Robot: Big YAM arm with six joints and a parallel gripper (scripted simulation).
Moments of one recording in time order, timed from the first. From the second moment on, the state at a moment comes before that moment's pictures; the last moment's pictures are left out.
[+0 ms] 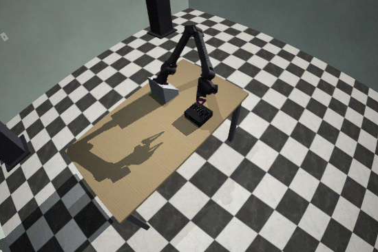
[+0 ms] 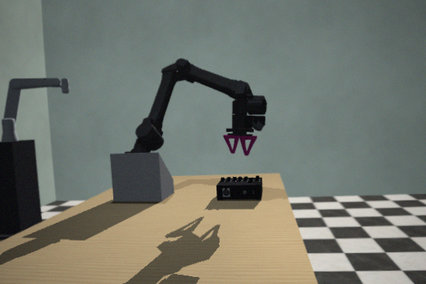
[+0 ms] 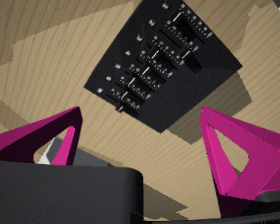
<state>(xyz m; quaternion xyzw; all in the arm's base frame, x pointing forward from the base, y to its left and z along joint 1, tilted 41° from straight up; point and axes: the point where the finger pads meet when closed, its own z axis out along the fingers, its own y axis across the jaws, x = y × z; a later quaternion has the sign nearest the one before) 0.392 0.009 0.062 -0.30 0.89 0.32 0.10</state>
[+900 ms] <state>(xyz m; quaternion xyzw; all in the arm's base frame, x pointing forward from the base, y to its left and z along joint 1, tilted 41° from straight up) 0.389 0.069 0.060 0.28 0.90 0.30 -0.13</state>
